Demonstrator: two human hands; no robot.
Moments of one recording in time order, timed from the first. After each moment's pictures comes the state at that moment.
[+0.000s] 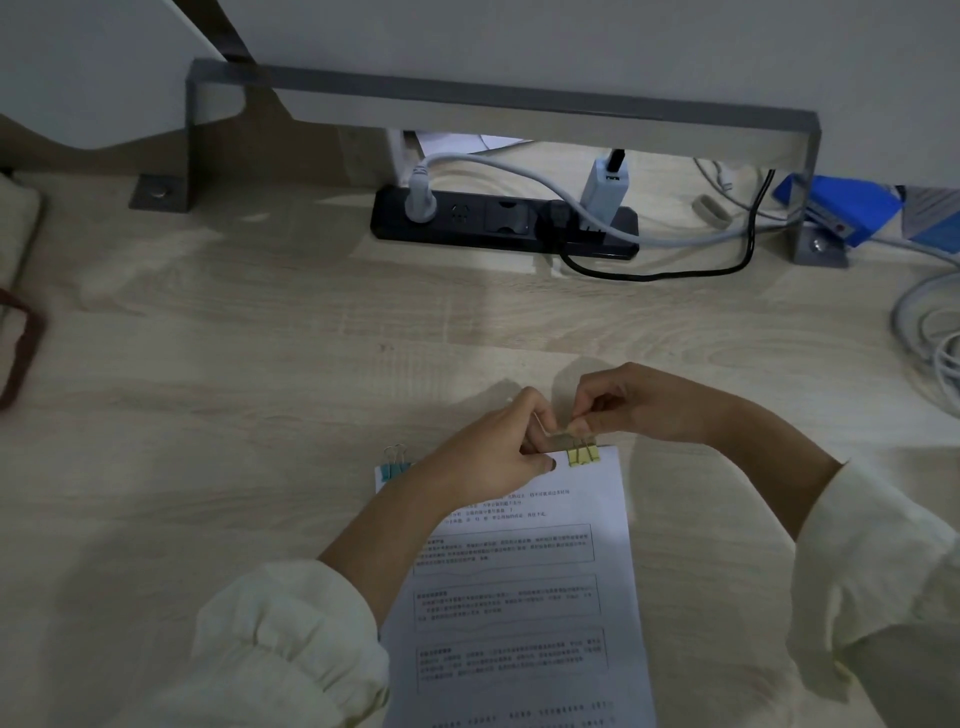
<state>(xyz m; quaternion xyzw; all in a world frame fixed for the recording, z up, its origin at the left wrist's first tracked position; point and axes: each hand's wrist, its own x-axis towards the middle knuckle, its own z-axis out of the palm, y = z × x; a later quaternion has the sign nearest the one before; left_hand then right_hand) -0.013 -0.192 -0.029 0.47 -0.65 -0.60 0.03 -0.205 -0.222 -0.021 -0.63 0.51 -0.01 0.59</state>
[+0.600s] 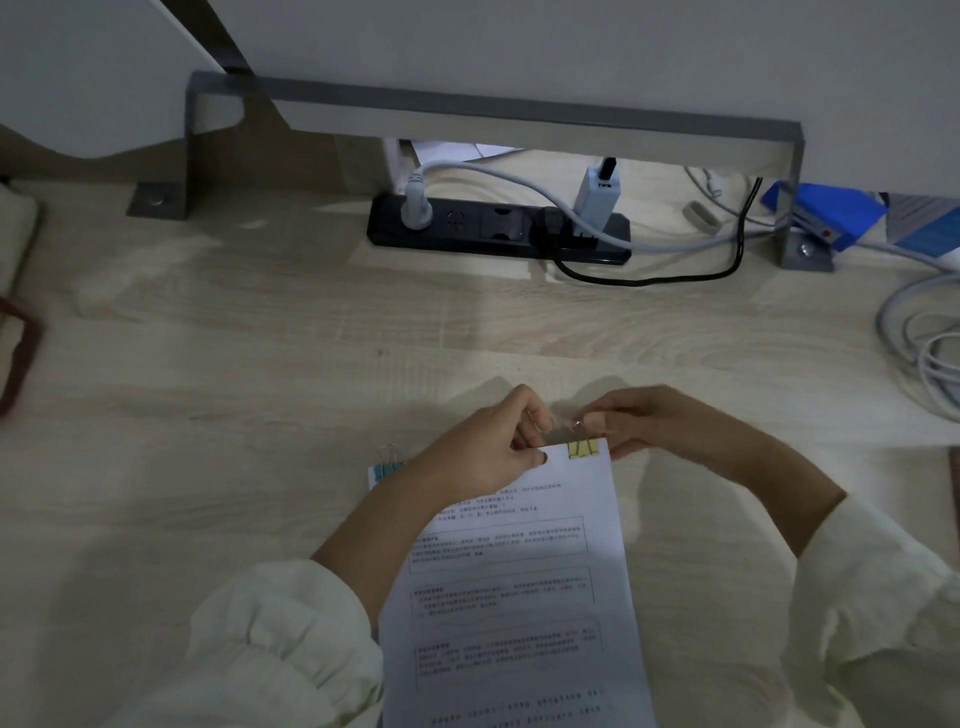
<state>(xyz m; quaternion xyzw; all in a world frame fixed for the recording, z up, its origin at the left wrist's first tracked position) -0.010 -0.196 -0.026 0.47 -0.65 -0.60 0.05 -0.221 -0.196 -0.015 -0.50 0.58 -0.07 0.63</state>
